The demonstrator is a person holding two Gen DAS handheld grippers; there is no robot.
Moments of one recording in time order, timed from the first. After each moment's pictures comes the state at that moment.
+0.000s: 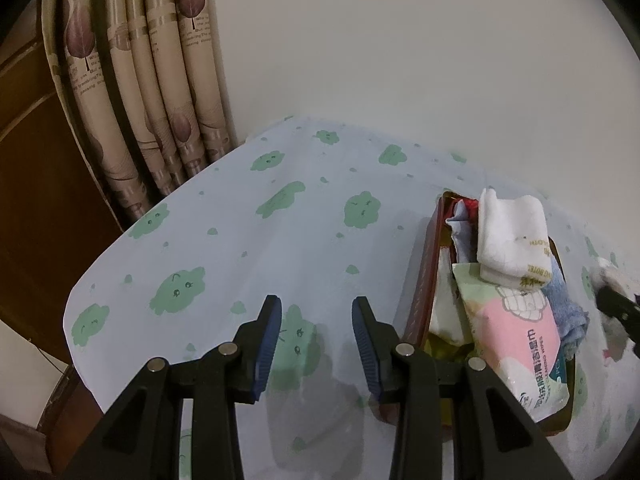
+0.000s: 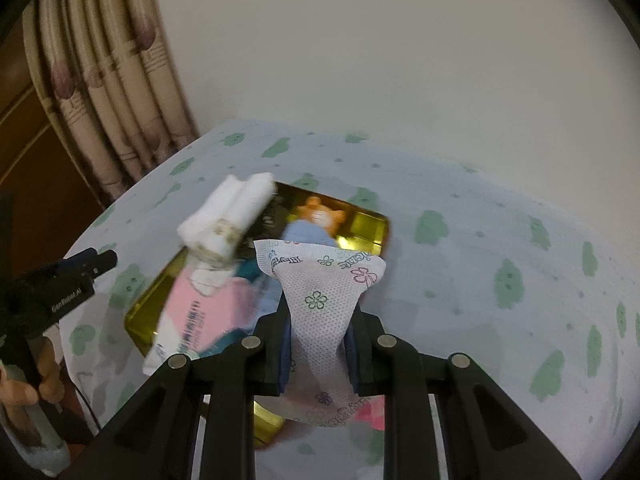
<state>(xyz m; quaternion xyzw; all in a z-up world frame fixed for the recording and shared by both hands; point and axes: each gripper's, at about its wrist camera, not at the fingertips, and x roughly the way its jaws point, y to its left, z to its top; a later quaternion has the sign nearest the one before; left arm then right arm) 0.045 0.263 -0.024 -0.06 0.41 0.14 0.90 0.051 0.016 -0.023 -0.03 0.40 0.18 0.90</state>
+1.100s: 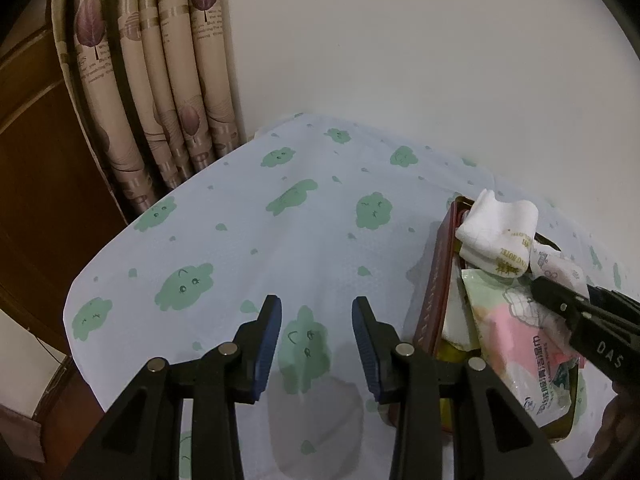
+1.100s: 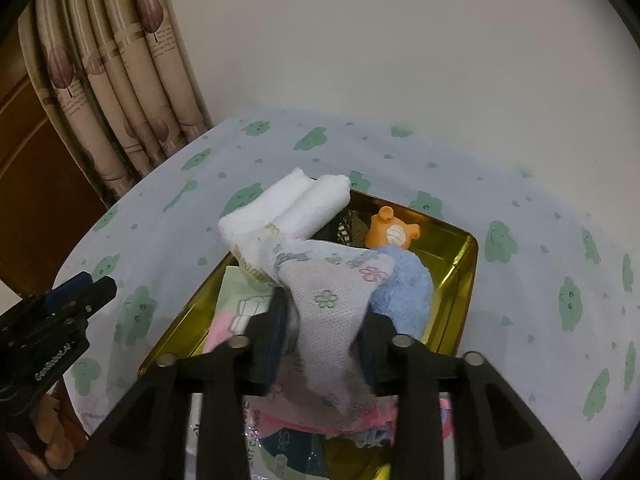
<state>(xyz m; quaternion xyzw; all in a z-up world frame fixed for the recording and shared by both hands) 0.045 0.271 -0.024 -0.08 0.41 0.15 0.90 0.081 0.072 -0.046 -0.02 0.42 0.19 0.89</state>
